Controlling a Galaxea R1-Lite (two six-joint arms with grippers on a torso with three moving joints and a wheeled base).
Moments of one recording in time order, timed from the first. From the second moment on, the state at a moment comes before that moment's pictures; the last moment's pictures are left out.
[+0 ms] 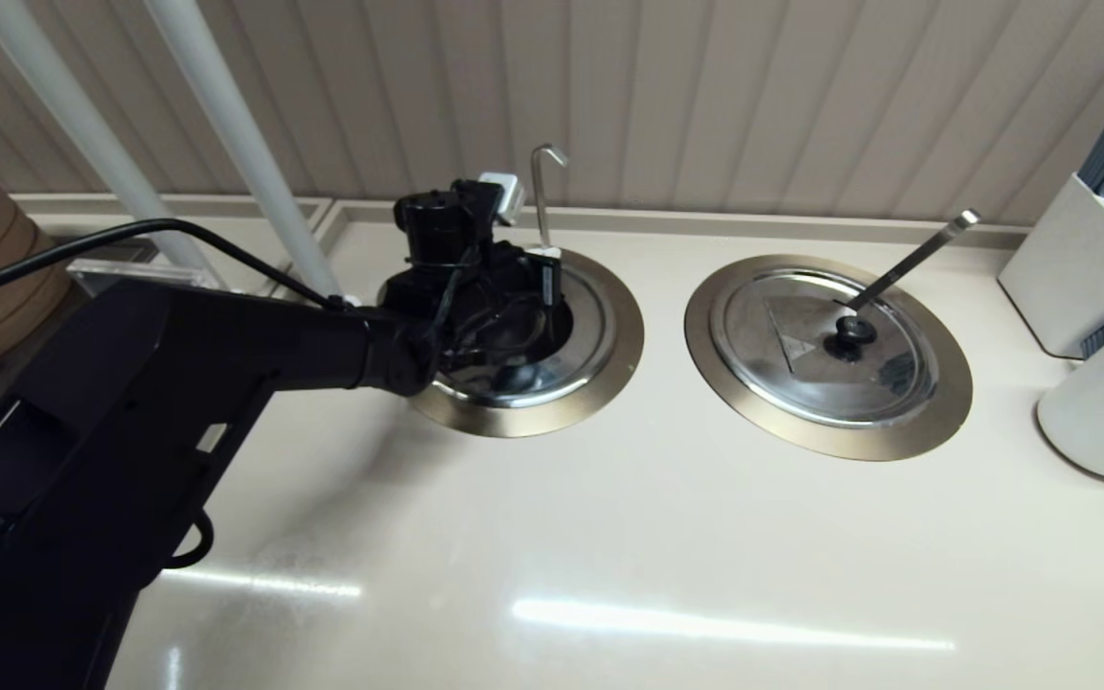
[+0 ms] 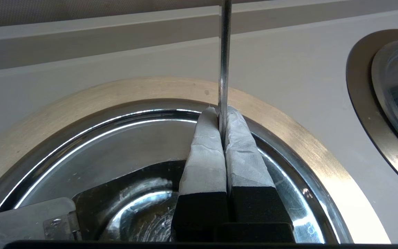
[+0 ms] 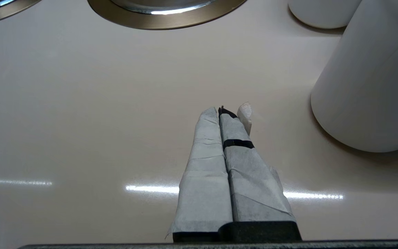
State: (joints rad) left arm -0.47 2.29 -1.81 -0.53 -0.06 0.02; right arm 0.00 0.00 0.00 -0.01 -0.02 0.03
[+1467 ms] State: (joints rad) left arm -0.46 2.20 -1.79 -0.43 -0.02 0.09; right arm 0.00 0.00 0.00 -0.01 -0.02 0.03
